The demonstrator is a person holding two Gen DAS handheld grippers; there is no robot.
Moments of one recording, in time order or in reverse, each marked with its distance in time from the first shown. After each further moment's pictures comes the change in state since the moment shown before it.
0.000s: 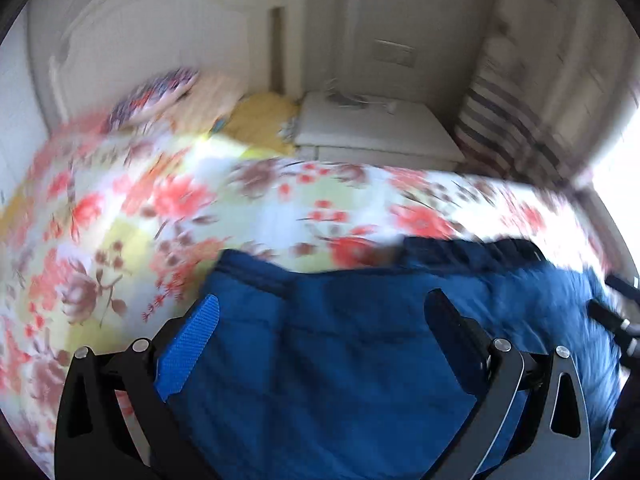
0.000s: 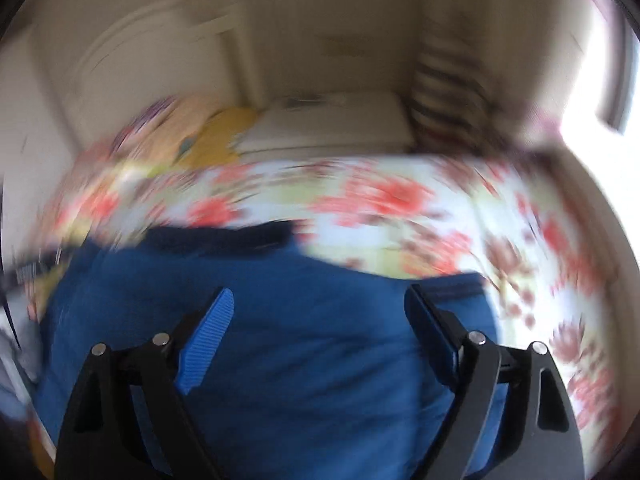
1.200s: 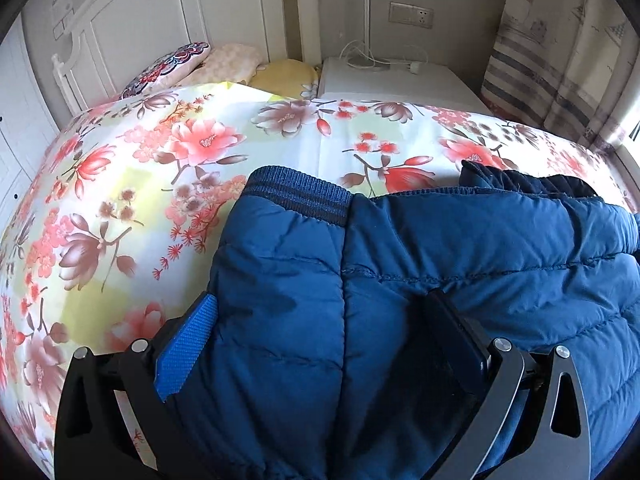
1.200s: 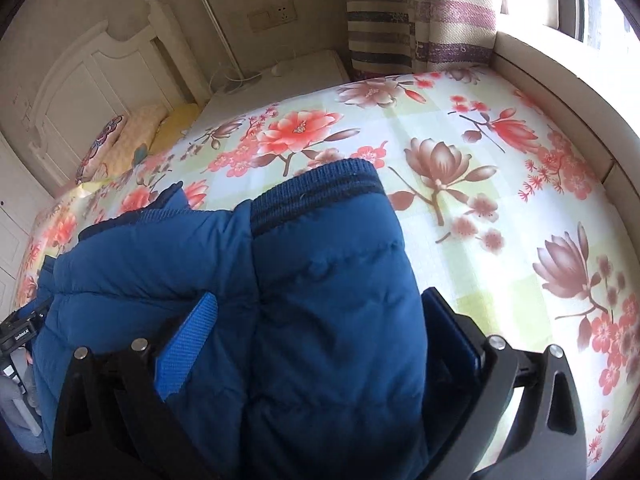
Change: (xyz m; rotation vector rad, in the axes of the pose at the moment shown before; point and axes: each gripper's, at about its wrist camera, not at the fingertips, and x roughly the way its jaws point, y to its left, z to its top) left arm 0.044 0.041 -0.038 -0.013 0.098 0.078; right arm 0.045 -0.128 -0.056 0.389 0.060 -0.008
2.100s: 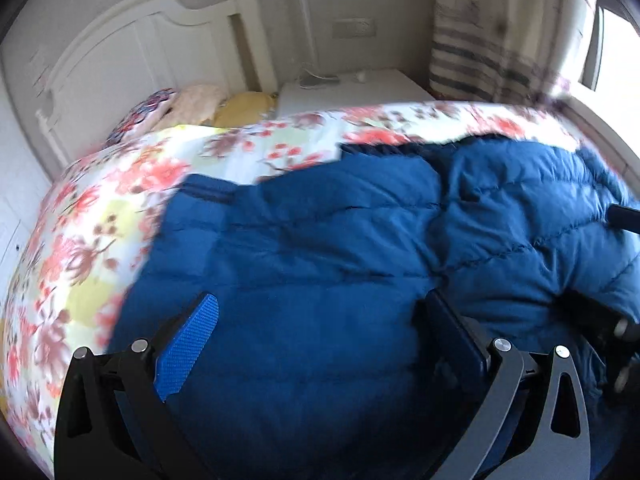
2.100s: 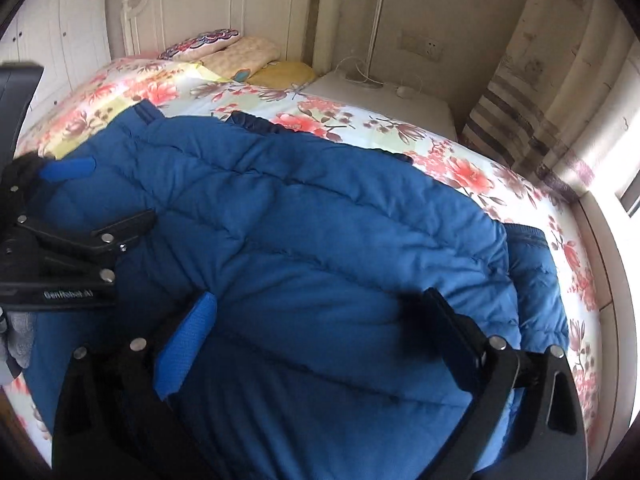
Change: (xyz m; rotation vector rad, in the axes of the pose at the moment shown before) left arm -0.057 -0.068 -0.042 0.131 -0.103 -0.005; right arm -0.035 0.169 -0.078 -0.522 -0.049 -0.056
